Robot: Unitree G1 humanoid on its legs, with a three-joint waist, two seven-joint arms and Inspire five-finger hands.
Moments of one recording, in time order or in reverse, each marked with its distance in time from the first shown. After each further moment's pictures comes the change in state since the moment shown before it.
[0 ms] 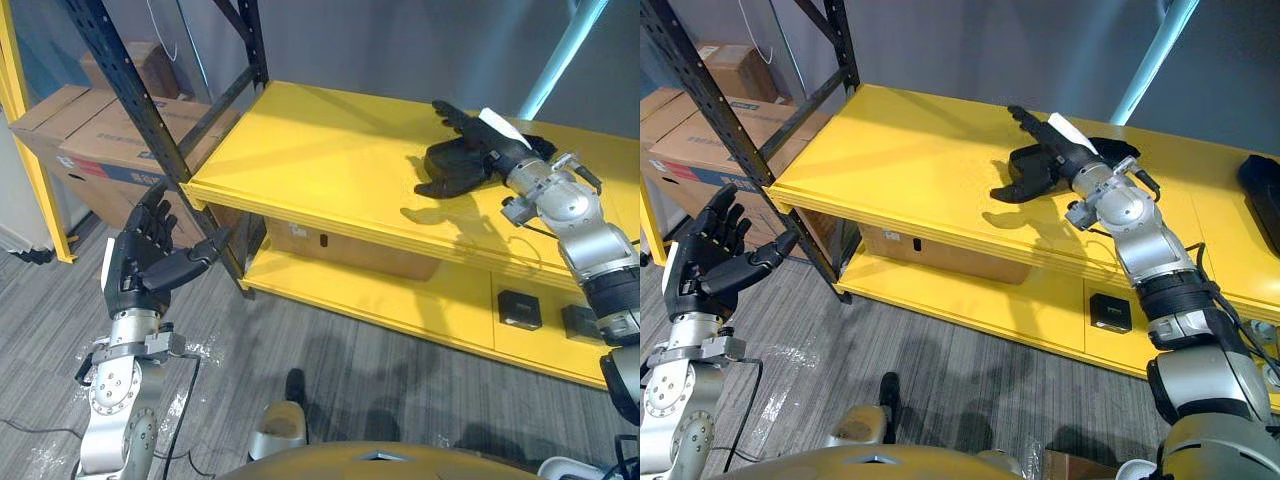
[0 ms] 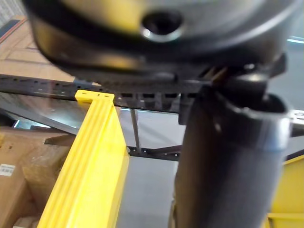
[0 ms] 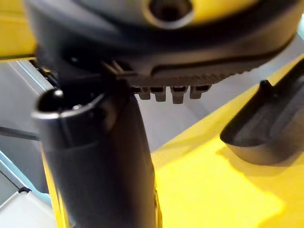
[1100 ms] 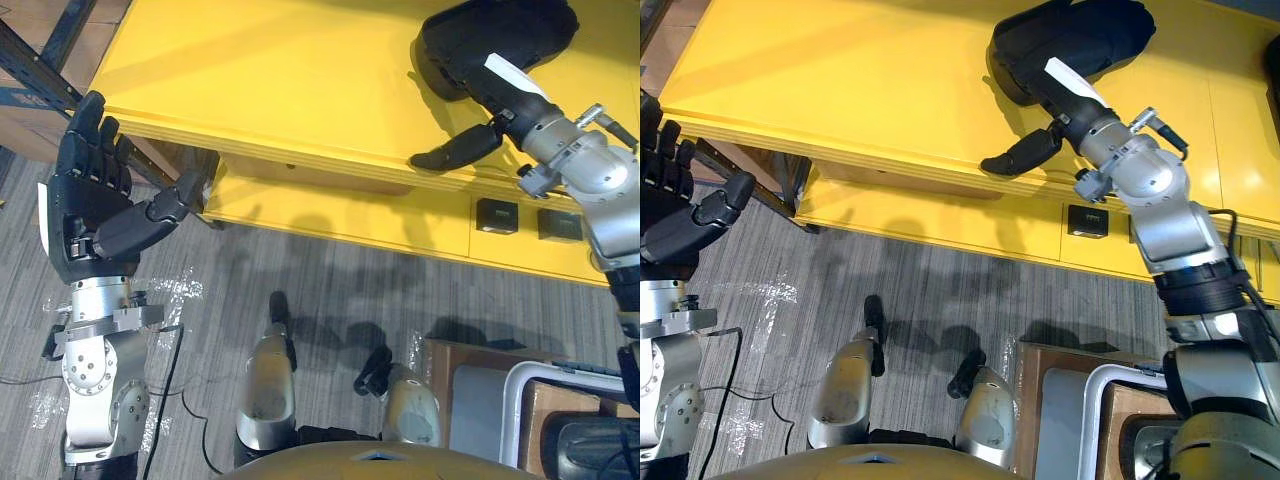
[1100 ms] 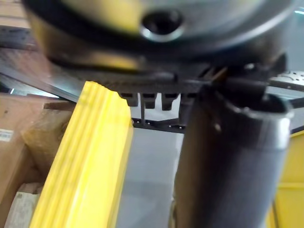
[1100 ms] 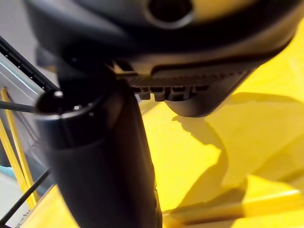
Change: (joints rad) left arm -0.120 0.030 0.095 -0.105 -0.044 -0.149 -0.008; right arm 0.024 -0.089 -0.159 -0.356 -0.021 0.122 0.114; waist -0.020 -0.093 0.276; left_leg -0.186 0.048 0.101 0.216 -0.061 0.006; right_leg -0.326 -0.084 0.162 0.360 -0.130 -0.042
